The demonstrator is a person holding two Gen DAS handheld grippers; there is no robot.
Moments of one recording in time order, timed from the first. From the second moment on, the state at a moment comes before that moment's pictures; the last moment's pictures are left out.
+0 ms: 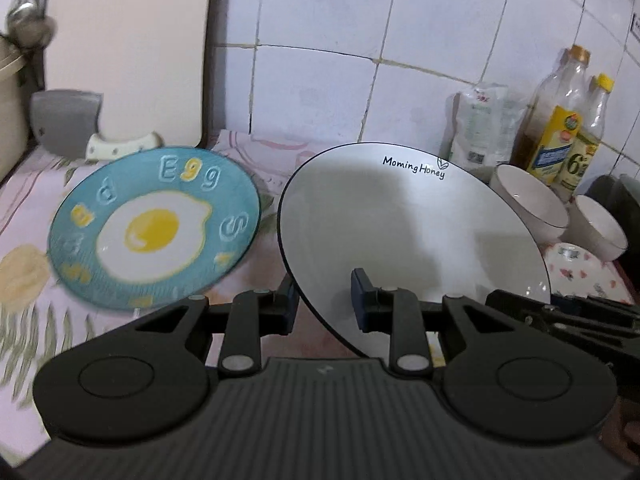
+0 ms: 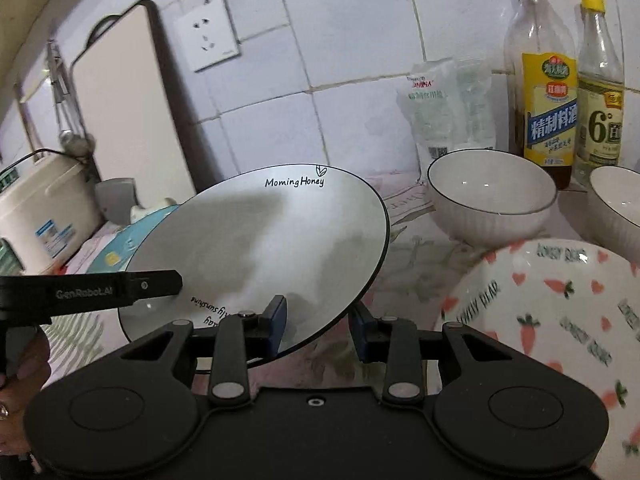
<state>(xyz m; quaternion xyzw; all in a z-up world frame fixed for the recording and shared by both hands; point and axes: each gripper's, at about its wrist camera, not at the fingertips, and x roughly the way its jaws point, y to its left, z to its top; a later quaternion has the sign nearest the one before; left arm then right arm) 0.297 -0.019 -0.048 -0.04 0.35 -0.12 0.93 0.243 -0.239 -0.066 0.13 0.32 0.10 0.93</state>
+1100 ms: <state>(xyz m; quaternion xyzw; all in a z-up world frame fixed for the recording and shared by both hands) 0.313 -0.036 -0.055 0.00 0.37 -0.12 0.92 0.266 -0.234 -0.057 0.08 0.33 0.05 0.94</state>
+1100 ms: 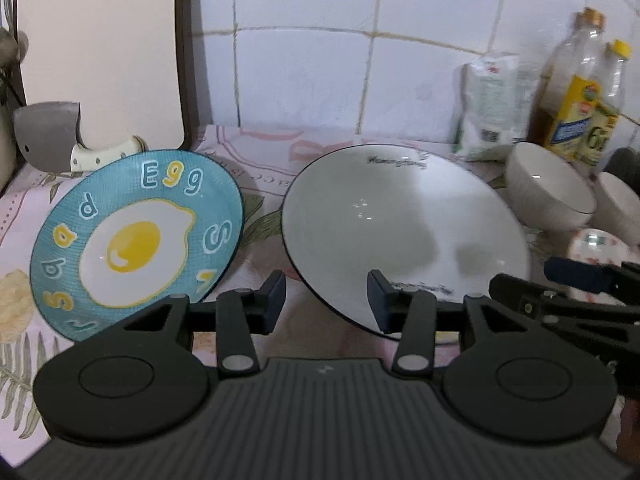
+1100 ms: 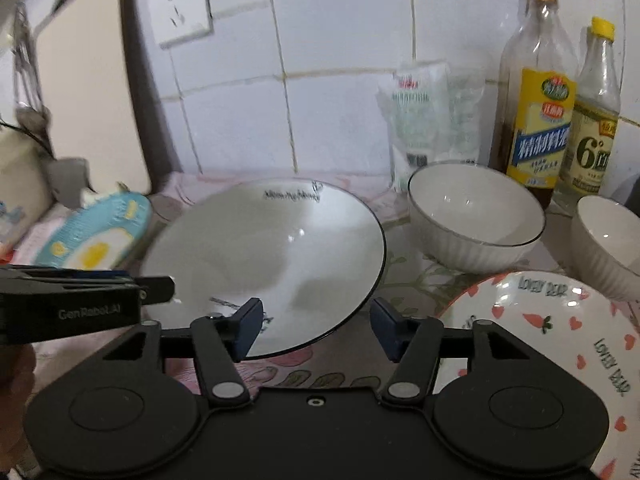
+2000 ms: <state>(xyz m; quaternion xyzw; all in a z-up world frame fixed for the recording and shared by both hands) 0.169 -0.047 0.021 0.08 0.33 -0.23 0.91 0.100 -0.313 0.016 0.03 0.25 0.05 0.97</state>
